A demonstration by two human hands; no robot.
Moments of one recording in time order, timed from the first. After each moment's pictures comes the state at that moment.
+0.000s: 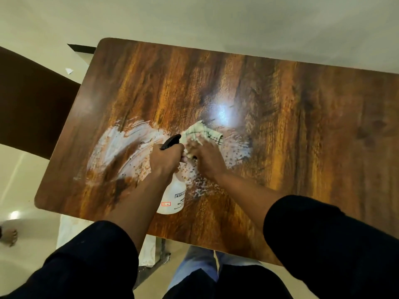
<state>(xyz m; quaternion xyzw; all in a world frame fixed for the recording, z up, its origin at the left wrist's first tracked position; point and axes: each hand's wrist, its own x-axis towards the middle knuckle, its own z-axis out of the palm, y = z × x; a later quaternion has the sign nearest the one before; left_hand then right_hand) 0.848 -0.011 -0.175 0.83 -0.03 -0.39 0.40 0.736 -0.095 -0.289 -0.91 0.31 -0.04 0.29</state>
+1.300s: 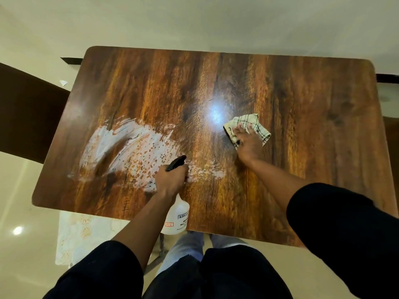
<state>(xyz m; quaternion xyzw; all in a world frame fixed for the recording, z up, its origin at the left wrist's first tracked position) 0.750 0.039 -0.181 0.83 -0.04 -0.42 0.36 0.577 -0.161 -0.283 -0.78 0.54 -0.06 0.30</state>
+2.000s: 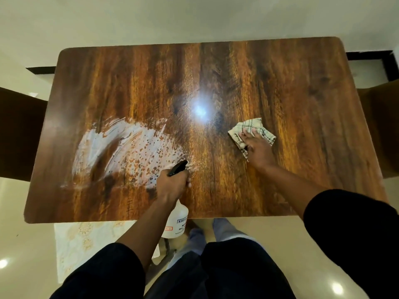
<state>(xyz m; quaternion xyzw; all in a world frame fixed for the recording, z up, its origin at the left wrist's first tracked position) 0.757 0.085 -0.194 0.81 -0.14 -0.48 0.30 0.507 -0.100 -0.285 -0.79 0.54 -0.08 0.28</state>
